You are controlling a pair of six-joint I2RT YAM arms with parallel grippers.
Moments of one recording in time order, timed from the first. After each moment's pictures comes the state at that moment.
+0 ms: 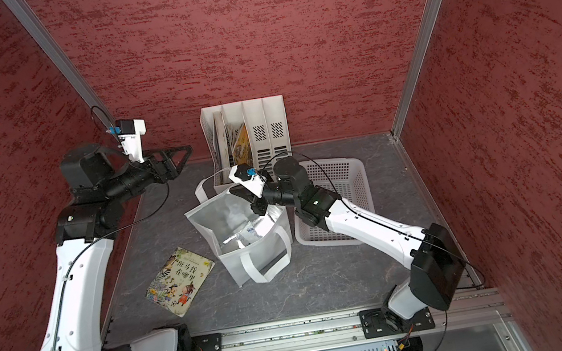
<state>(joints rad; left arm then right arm) -0.03 1.22 1.59 -0.56 0.59 -0.29 0.78 1.52 1.30 0.07 -0.42 -0.18</state>
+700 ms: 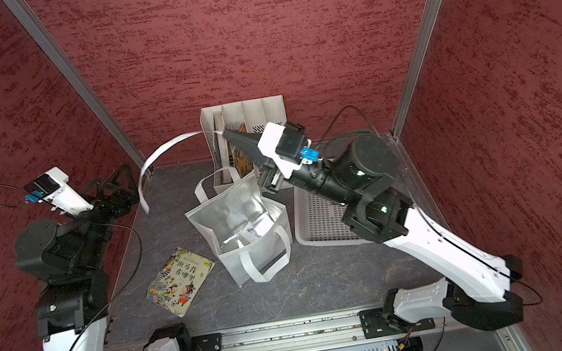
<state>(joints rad) 0.10 0.80 1.23 -0.33 0.15 -0.43 0.91 1.20 1.65 0.06 -0.08 -0.38</state>
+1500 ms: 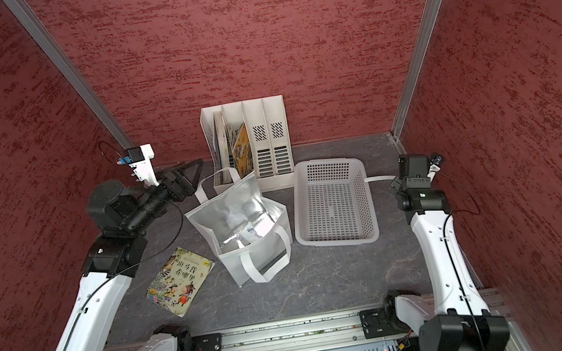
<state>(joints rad) -0.20 1.00 1.17 -0.18 0.40 -0.50 -0.21 1.11 1.05 -0.77 0.30 0.68</state>
